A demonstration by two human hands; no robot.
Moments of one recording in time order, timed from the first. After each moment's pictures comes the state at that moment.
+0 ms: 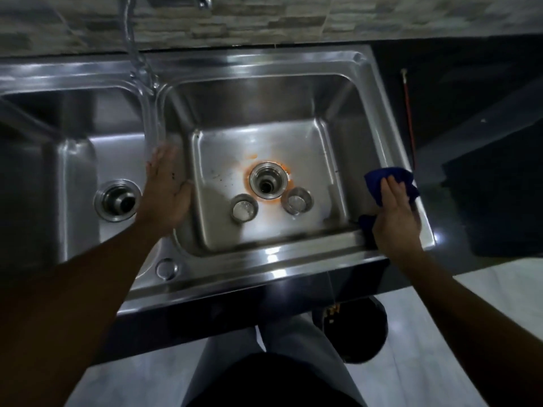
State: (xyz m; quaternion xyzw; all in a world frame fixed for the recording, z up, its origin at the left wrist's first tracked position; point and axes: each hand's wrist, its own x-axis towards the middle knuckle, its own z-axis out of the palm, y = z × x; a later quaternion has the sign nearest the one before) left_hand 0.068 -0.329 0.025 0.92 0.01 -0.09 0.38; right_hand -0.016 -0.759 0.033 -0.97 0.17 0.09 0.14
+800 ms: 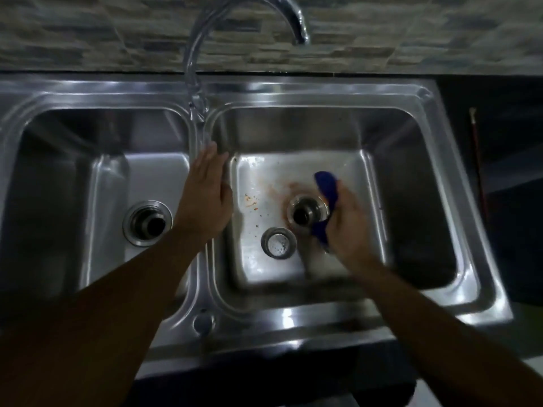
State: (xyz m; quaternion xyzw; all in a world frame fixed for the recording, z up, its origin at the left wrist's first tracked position) left_hand 0.125 -0.312 0.018 0.94 -0.06 -0.02 0.32; right_hand 0.091 -0.583 0.000 -0.94 0.09 0.04 0.33
